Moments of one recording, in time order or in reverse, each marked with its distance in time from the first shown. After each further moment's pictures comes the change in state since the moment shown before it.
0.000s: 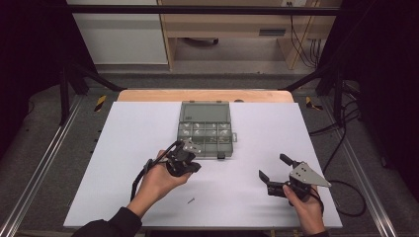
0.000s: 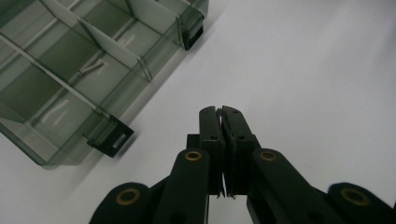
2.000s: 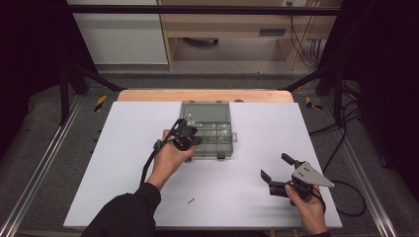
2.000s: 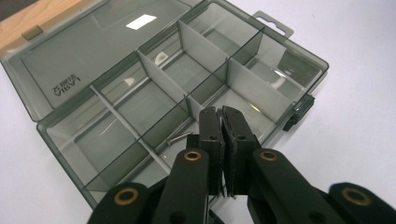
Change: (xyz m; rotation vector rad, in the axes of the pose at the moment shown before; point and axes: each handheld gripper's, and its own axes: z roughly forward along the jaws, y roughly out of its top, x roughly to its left) left arm 0.057 0.030 0.034 -0.117 0.155 -0.114; right arm -0.003 0.001 -0.004 -0.015 0.003 0.012
